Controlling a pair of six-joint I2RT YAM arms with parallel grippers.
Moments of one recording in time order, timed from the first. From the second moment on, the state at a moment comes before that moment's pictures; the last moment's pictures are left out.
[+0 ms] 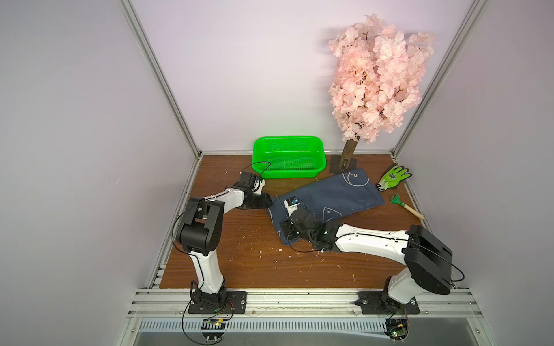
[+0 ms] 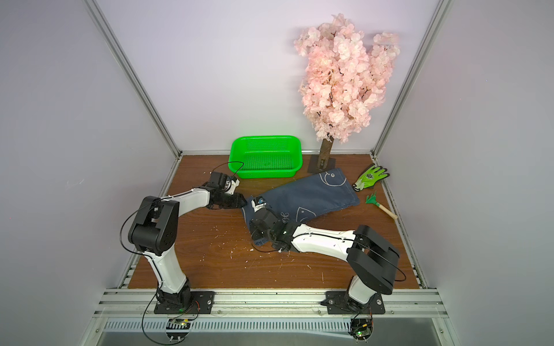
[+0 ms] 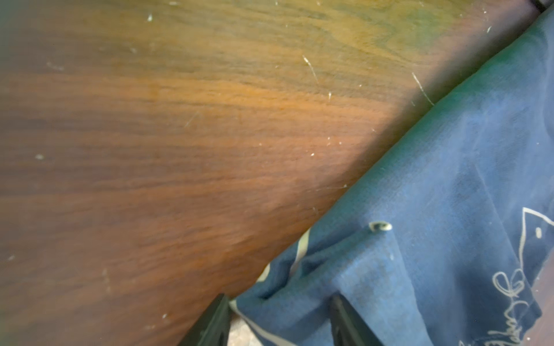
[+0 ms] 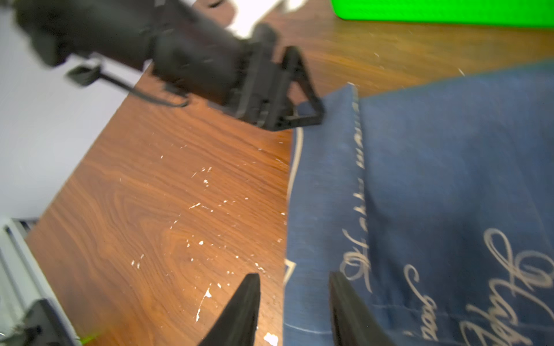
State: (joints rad) left arm -0.22 1.88 1.11 -0.30 0.37 -0.21; right arm 1.11 1.64 1.02 -0.06 0.29 0.51
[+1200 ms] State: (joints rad) left arm -0.23 1.97 1.26 -0.45 0.35 -0.08; right arm 1.21 1.88 1.20 -0.25 0.42 0.16
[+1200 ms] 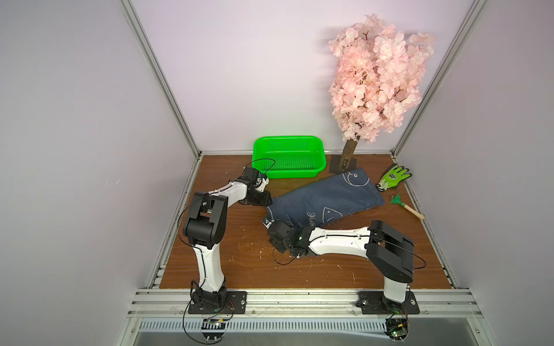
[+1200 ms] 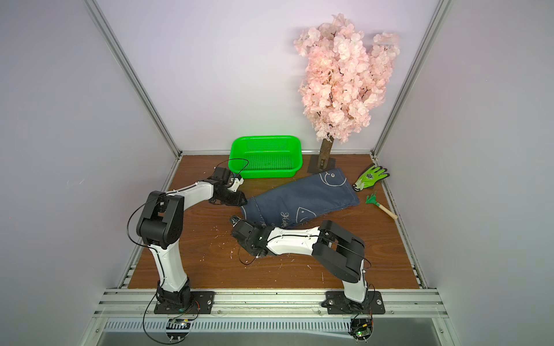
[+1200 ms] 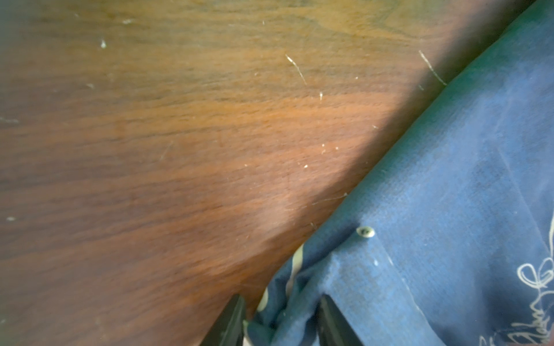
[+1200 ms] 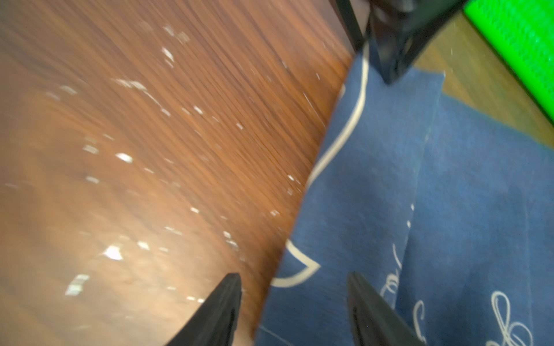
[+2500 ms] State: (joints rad) left arm -0.23 1.90 1.32 -0.59 0.37 -0.10; right arm 1.19 1.96 1.27 -0.40 0.53 0.23
